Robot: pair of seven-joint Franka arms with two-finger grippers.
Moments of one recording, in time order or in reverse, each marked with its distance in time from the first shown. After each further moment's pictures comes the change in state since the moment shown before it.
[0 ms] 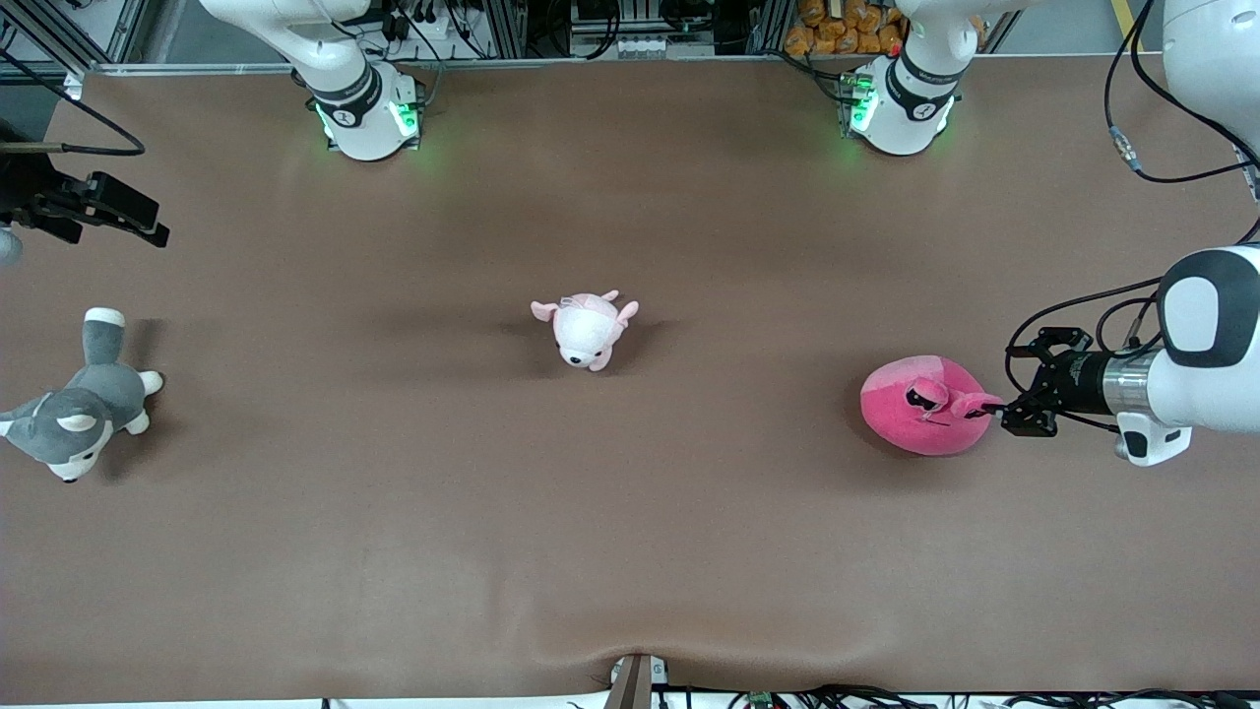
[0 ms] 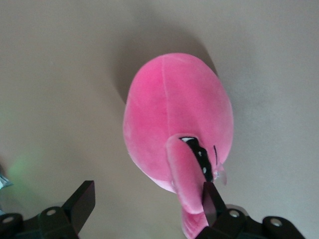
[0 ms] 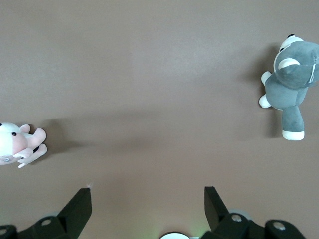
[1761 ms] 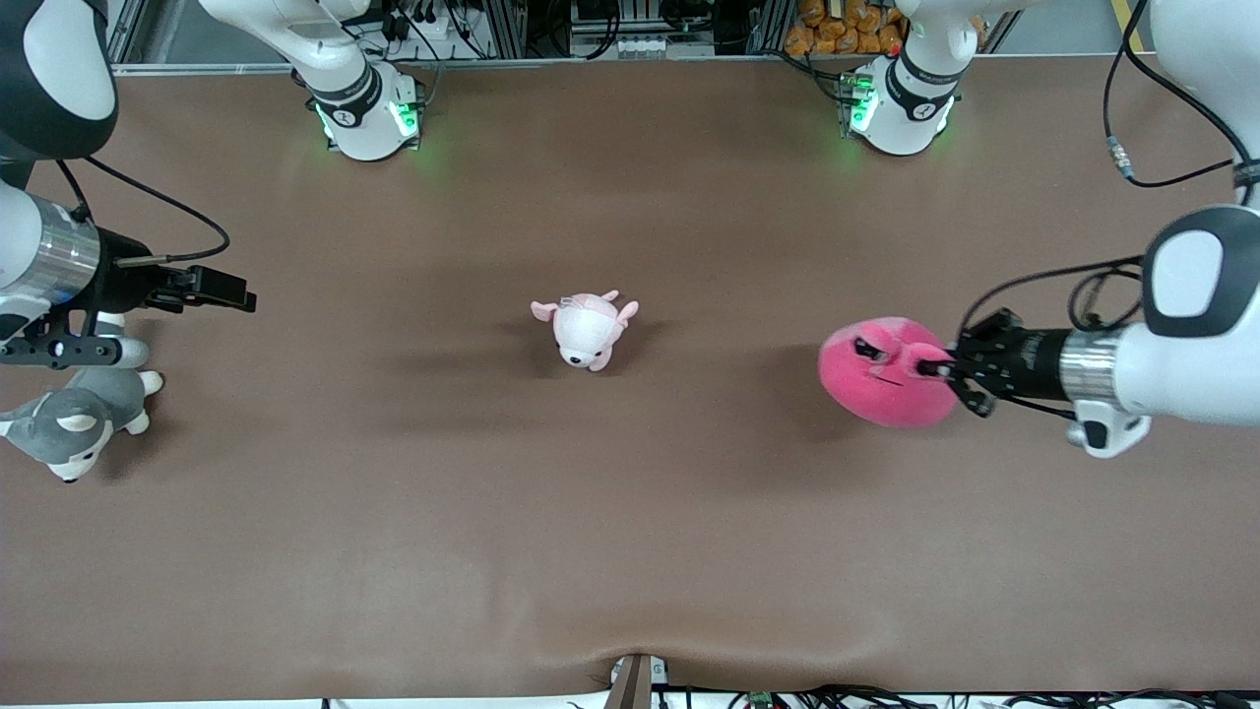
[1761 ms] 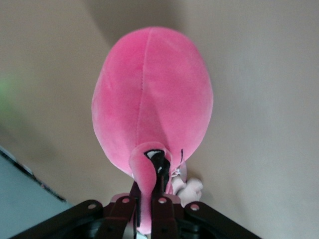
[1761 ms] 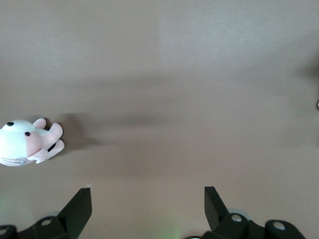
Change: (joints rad) left arm -0.005 -0.034 -0.228 0.169 -0.095 -0.167 -0.364; right arm 0.027 0.176 0.004 0.002 0.110 0.061 -0.002
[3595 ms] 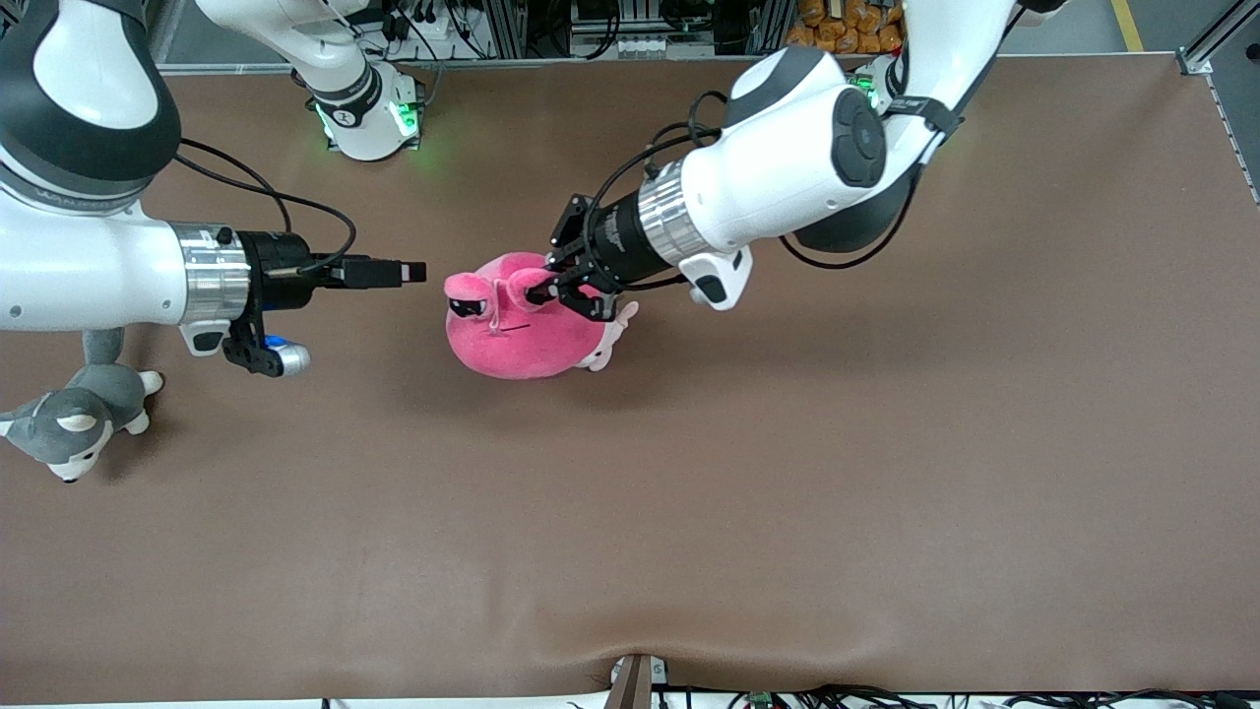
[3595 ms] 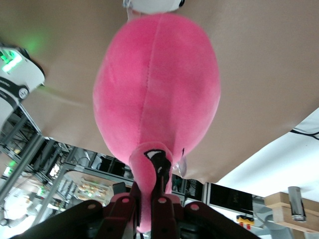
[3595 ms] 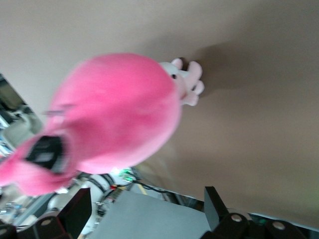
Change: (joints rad) left arm -0.513 0.081 -0.160 0.152 -0.147 0.699 -1.016; right arm 0.120 0.098 -0.010 0.006 0.616 -0.039 0.308
